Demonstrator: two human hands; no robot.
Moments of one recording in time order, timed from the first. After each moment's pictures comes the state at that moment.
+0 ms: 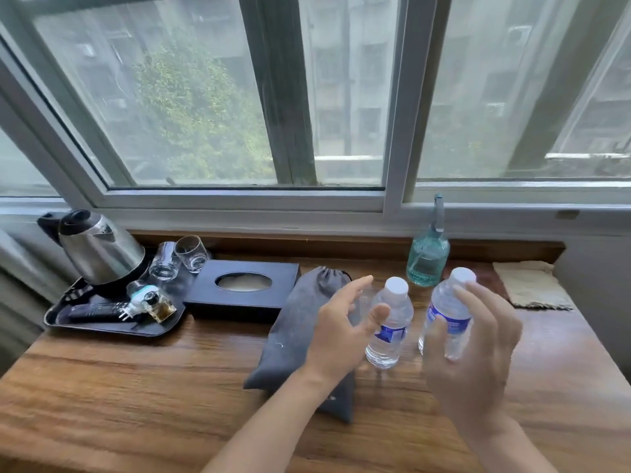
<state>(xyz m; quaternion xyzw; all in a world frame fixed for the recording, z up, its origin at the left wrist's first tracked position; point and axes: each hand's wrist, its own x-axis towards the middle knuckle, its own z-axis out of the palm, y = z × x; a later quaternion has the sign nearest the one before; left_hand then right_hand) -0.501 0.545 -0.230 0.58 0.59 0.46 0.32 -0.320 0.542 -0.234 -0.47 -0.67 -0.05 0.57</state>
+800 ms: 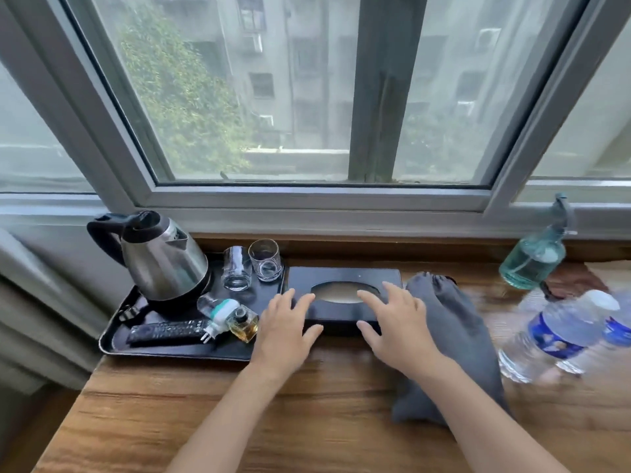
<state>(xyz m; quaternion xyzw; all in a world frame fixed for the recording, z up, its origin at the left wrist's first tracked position) -0.838 0.554 -0.288 0.68 0.71 0.13 0.11 -0.615 0.594 -0.287 -0.57 -0.81 0.06 0.11</state>
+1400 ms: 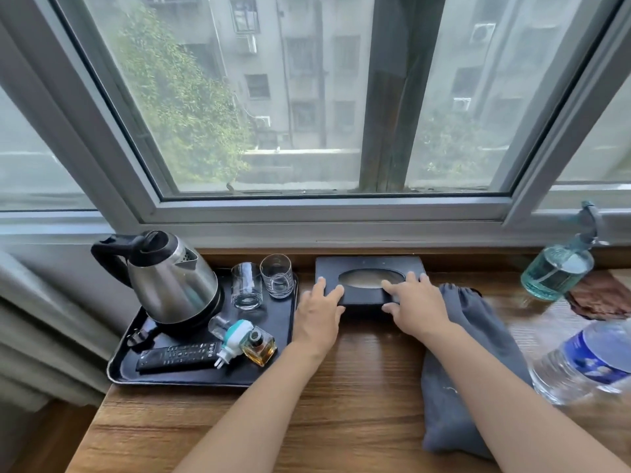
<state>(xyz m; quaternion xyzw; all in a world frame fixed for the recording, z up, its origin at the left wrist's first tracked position) -0.830 0.634 -0.303 0.69 0.70 0.14 0.12 -0.632 0.677 -0.274 -0.64 -0.76 0.07 -0.02</state>
